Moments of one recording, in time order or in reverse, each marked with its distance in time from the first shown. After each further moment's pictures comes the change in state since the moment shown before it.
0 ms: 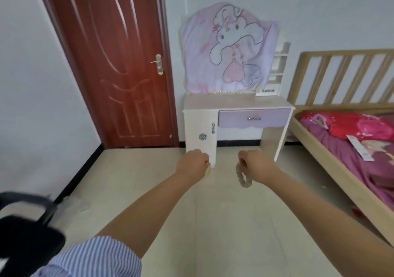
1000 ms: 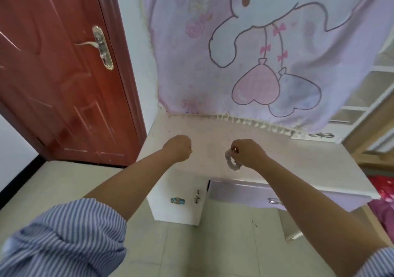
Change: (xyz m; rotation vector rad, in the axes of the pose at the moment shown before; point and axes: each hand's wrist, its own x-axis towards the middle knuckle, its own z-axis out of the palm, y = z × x) left_hand 0.858 -0.185 0.102 -0.091 -0.282 -0.236; right_hand 0.856 0.297 0.007 0.070 -0.161 0.045
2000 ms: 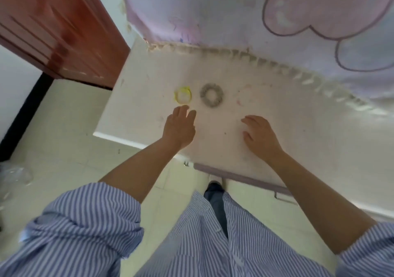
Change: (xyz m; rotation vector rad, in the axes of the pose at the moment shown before) left_hand 0.179 0.016 0.143 0.085 0.071 -0.121; right_hand 0.180 0.159 0.133 0.185 -0.032 -0.229
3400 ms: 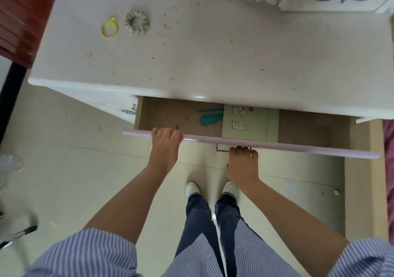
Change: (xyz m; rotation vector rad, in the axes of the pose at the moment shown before) left_hand -0.192 0.175 0.113 0.014 0.074 0.045; right_hand -0.275 0.097 0.078 -0.362 -0.125 0.230
